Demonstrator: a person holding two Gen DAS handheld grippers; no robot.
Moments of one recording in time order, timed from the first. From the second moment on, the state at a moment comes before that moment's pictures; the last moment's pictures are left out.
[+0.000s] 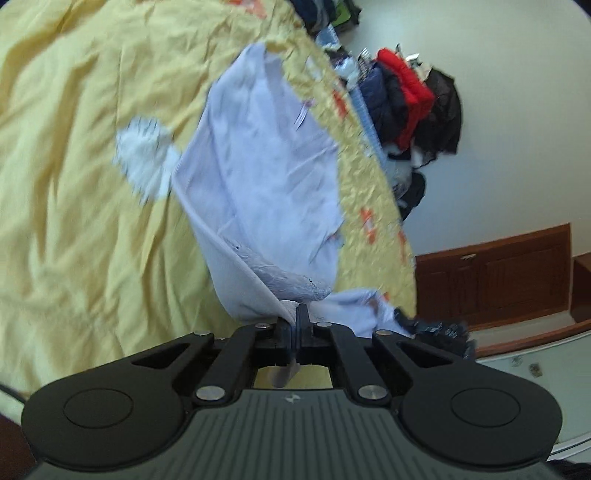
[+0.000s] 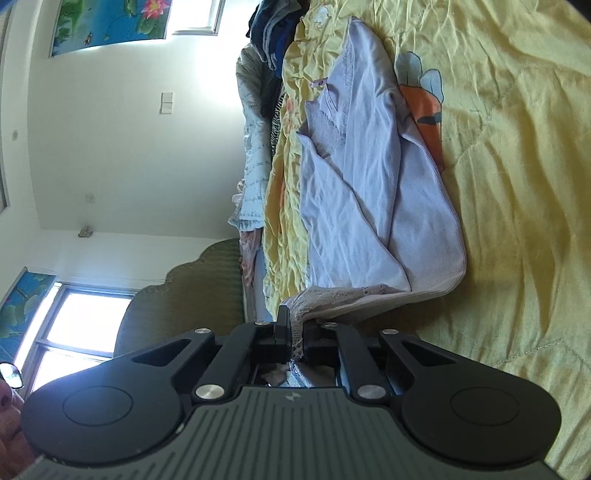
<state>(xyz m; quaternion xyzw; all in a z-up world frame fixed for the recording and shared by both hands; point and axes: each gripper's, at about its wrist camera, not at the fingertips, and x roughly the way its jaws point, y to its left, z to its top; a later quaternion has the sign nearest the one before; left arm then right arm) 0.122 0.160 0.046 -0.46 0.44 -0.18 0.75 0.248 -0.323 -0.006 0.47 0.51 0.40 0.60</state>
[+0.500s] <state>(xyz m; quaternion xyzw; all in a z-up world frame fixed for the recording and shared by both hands) 0.339 0.207 0.048 -0.50 0.36 -0.20 0.76 0.399 -0.320 -0.019 0.59 0.45 0.31 0.60</state>
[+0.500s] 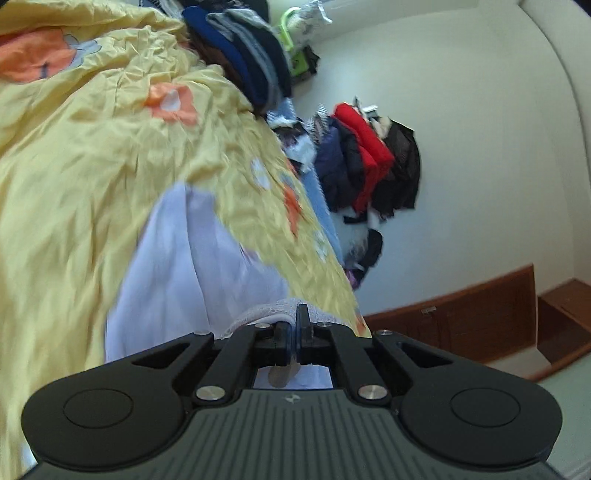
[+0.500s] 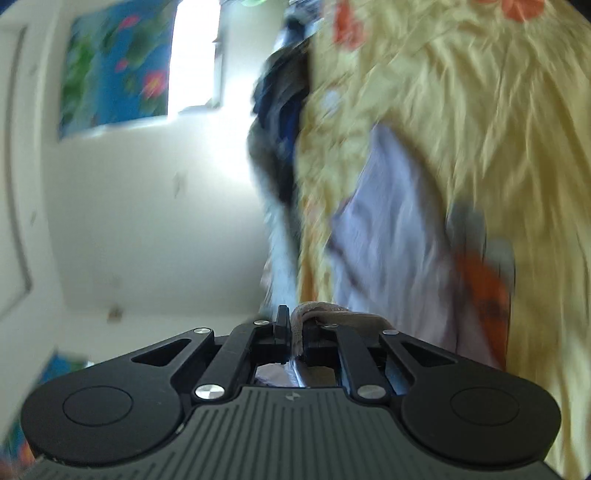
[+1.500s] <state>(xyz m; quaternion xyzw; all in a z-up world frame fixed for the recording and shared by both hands) 0.402 0.148 0.041 -0.04 0.38 -0.11 0.92 0.487 -0.269 0.011 0.11 0.37 0.34 0.86</state>
